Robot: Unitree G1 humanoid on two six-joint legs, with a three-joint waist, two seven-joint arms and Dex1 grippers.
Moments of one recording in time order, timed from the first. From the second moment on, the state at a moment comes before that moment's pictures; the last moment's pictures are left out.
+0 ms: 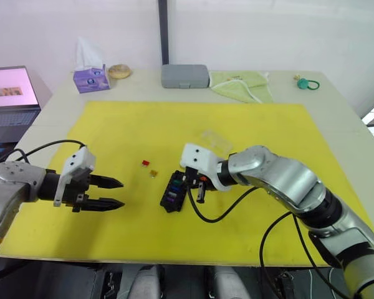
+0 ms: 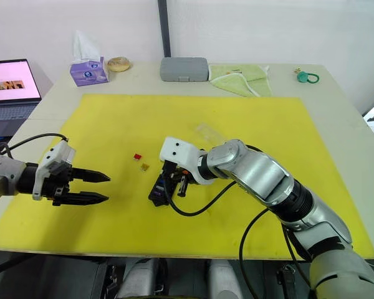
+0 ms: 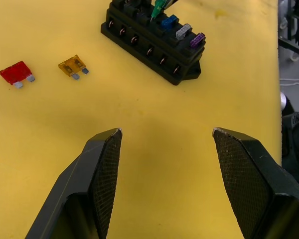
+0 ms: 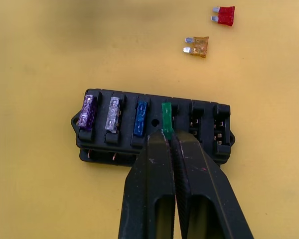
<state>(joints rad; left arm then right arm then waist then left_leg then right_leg) -0.22 1.06 0.10 -0.16 -0.56 0.58 -1.39 -0.86 -0.59 0.54 -0.45 0.41 1.21 0.71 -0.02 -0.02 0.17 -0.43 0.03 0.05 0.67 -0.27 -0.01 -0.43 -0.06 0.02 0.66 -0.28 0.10</state>
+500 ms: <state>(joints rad) -0.23 1.05 0.10 -0.16 -0.56 0.58 -1.39 -0.86 -0.59 0.54 -0.45 0.41 1.21 0.71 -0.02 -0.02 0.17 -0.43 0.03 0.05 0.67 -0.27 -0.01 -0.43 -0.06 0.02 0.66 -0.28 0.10</state>
